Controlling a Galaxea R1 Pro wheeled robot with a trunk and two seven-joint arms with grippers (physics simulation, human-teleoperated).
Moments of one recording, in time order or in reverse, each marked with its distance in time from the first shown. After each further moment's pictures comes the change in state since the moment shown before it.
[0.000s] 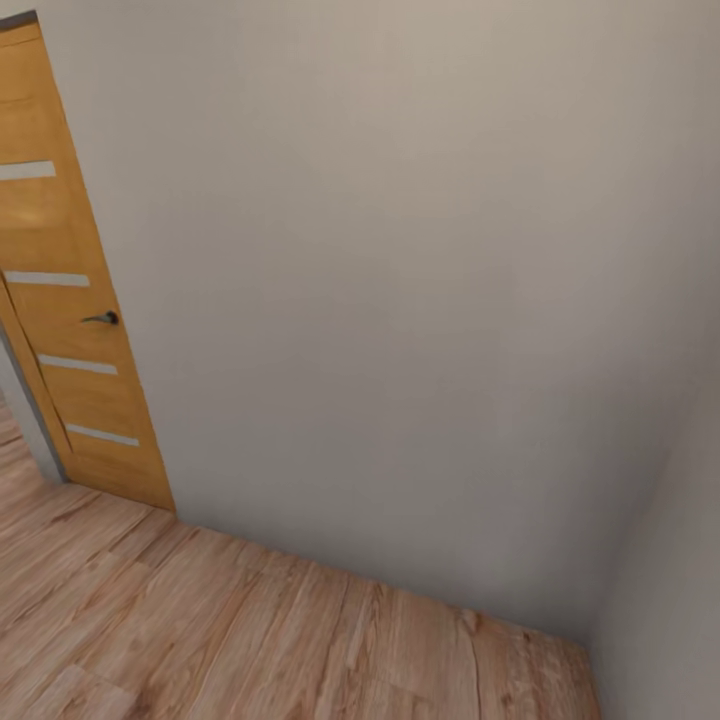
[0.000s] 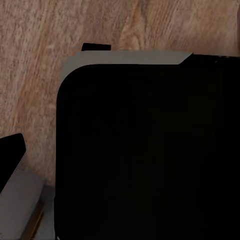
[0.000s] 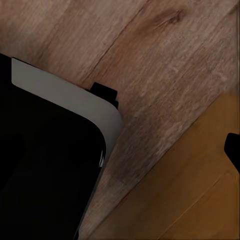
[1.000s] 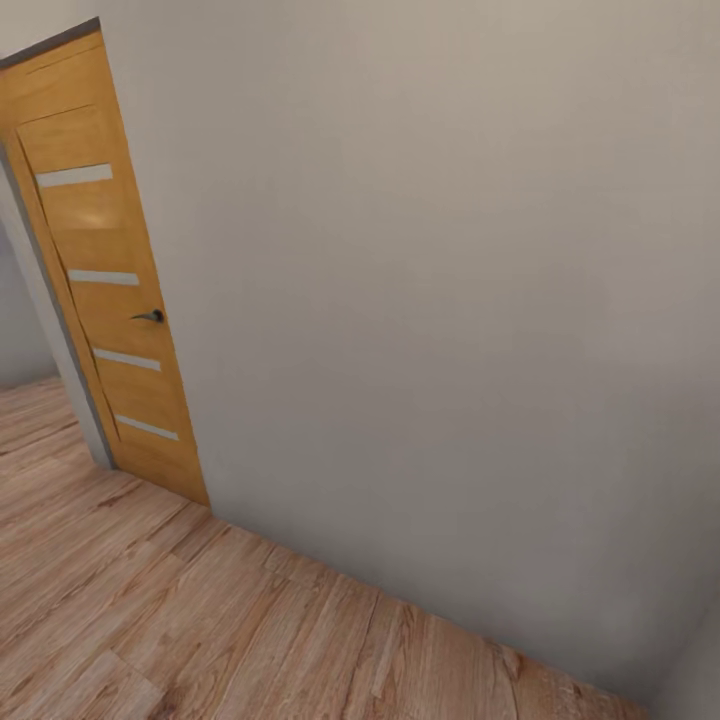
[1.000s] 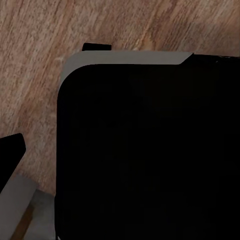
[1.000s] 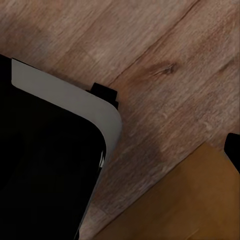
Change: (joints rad) left arm 0.000 0.000 0.000 0.000 0.000 0.000 0.001; right arm -0.001 0.000 -0.004 0.000 -0.001 0.000 0.000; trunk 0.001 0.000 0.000
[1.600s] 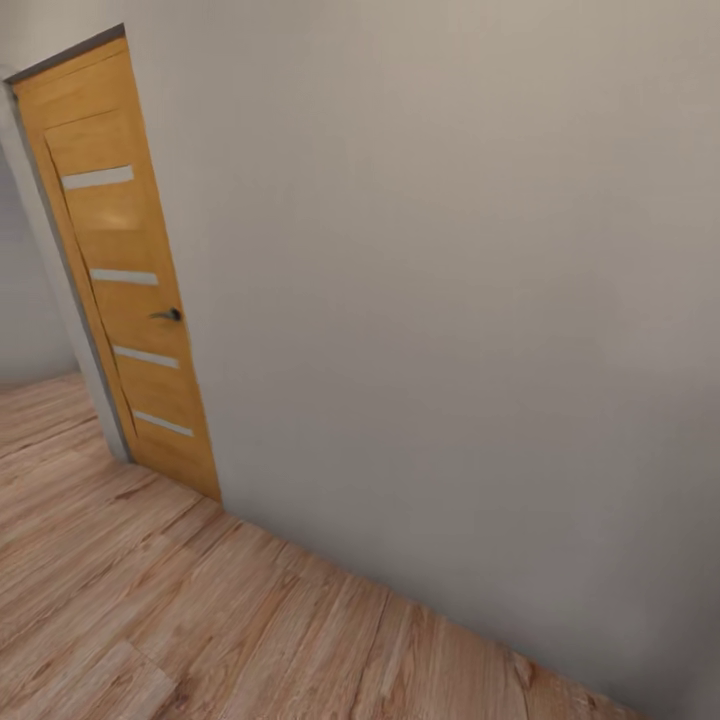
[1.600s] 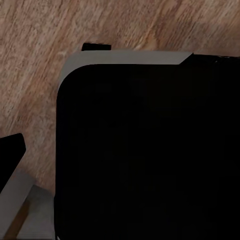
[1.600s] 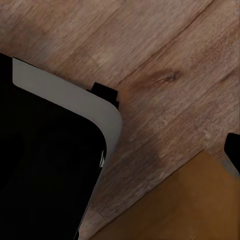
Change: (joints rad) left arm 0.000 -0.001 0.000 0.000 0.000 0.000 0.000; right arm 0.000 0.002 0.006 0.000 0.003 0.000 0.000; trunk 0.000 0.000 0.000
